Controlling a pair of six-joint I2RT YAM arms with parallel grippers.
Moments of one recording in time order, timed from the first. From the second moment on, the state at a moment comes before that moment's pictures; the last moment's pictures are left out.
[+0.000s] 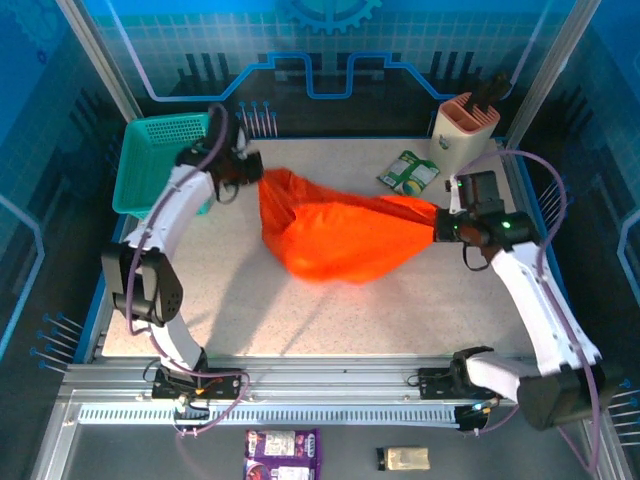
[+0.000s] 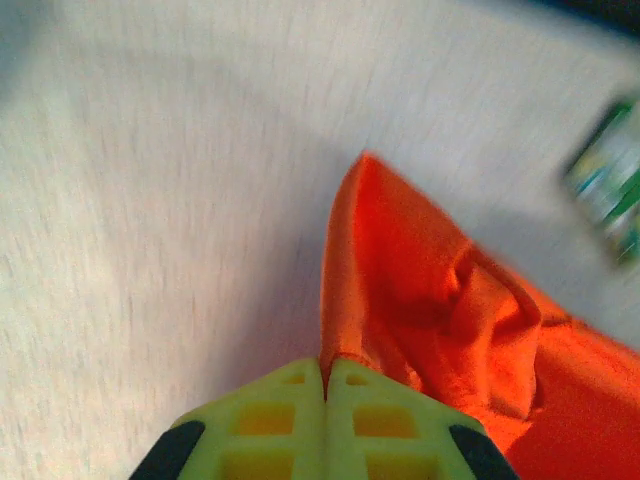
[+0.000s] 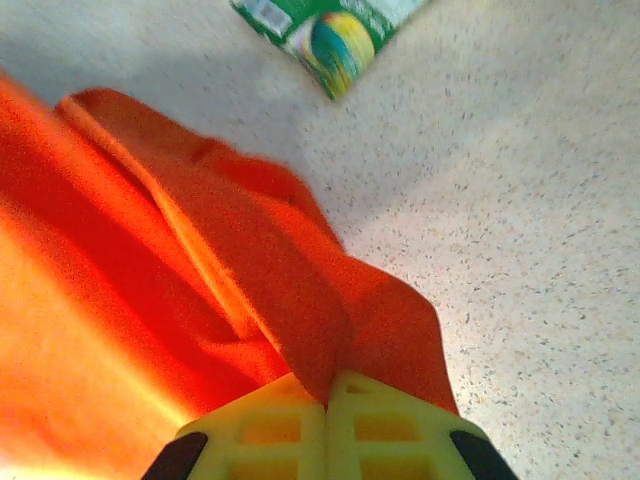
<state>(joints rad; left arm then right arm) -0.15 1.74 1.71 -0.79 0.13 -0.45 0.18 1.11 1.21 -0.99 0.06 0.19</state>
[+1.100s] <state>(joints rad) -0.17 2.01 1.93 -0.92 0.25 -0.36 0.53 1.43 1.10 -0.82 -0.19 0.45</state>
